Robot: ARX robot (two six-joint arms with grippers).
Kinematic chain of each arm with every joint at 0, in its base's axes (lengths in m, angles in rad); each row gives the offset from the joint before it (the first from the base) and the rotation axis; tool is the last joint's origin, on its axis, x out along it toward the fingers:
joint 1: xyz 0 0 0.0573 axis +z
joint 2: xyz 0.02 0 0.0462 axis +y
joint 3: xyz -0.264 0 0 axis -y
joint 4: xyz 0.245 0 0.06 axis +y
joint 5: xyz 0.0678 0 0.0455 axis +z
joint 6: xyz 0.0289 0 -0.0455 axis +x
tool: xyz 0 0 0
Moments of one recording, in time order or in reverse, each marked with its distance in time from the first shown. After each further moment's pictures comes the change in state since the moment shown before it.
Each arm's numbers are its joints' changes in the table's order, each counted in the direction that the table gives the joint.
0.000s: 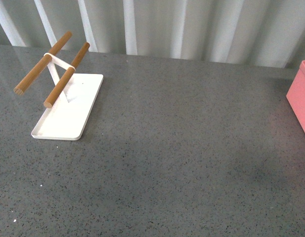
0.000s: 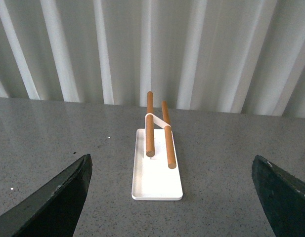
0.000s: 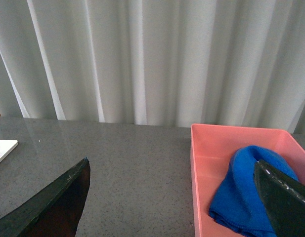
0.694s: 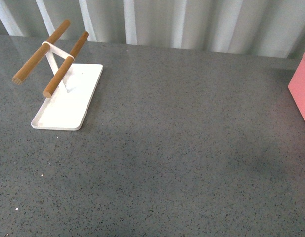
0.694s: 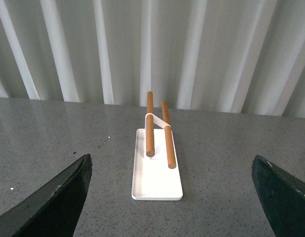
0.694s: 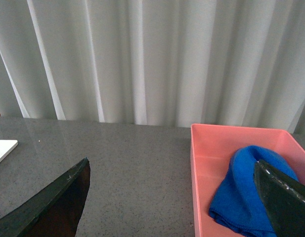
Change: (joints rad) left arm 0.000 0.000 0.000 0.000 0.000 0.000; right arm 0.000 0.000 0.000 0.000 0.000 0.000
